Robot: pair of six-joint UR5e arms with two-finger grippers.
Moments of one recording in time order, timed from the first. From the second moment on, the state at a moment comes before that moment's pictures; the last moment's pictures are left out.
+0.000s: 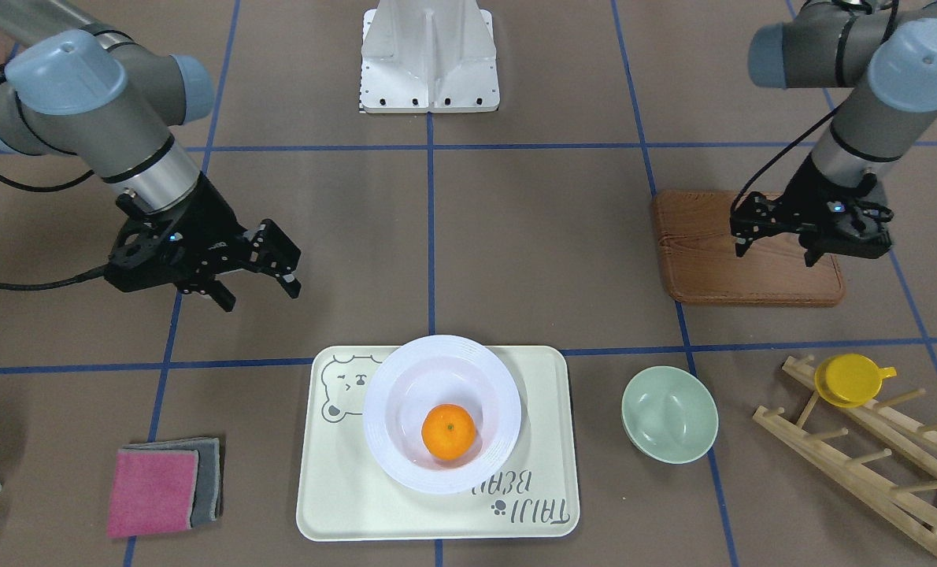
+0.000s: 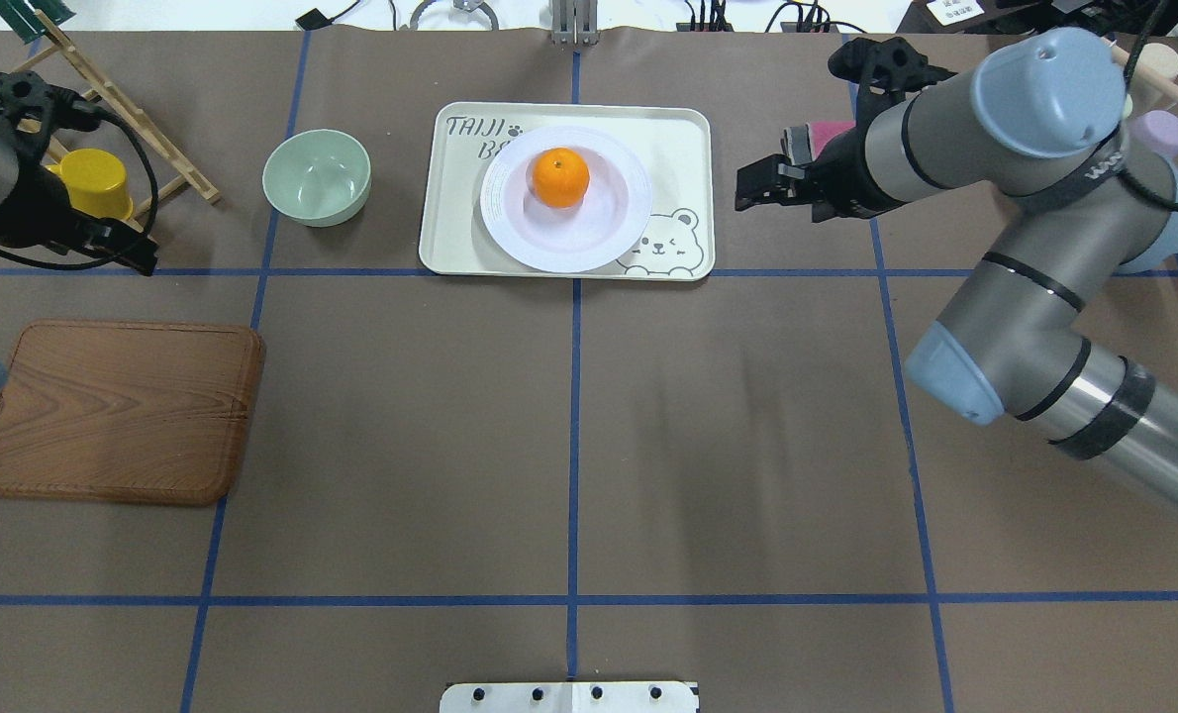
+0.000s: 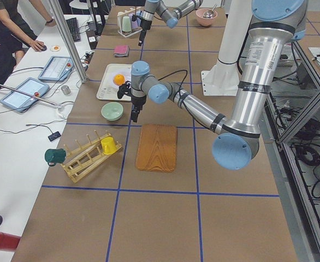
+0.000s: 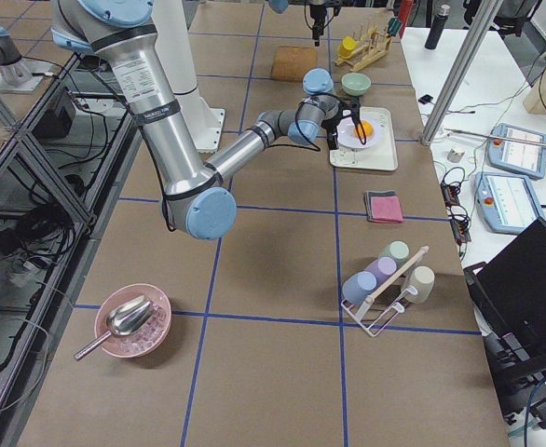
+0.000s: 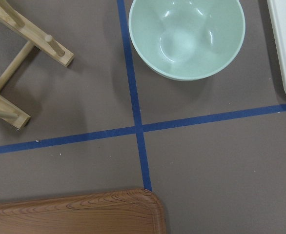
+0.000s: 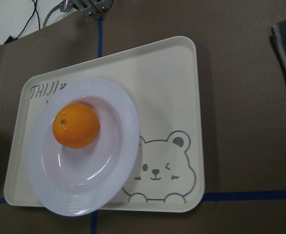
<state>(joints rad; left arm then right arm) -1.05 -1.74 -1.87 -1.68 -2.09 -0.47 0.87 -1.14 1.74 -1.16 2.04 1.02</state>
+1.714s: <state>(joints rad) -1.41 -1.58 -1.70 -1.57 -2.34 0.07 1.47 -1.58 1.84 -1.80 2.30 -0.04</state>
